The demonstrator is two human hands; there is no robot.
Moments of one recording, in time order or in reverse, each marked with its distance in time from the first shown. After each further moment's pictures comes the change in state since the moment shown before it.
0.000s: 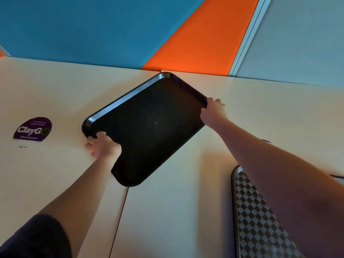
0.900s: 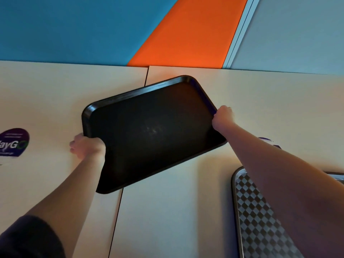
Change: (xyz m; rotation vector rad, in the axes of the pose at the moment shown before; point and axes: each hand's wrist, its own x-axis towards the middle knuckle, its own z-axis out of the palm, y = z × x) left_hand 0.055 0.017 0.022 -0.043 0.163 -0.139; right_hand 0.041 0.048 0.019 -0.114 -0.062 0.259
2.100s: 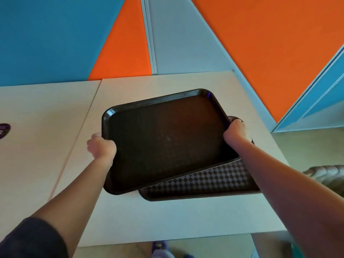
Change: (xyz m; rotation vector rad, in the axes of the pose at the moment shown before) left_hand -0.347 -0.056 -0.037 -0.251 -0.125 0.323; right_hand -0.207 0.362 -0.097 0.237 0.209 0.215
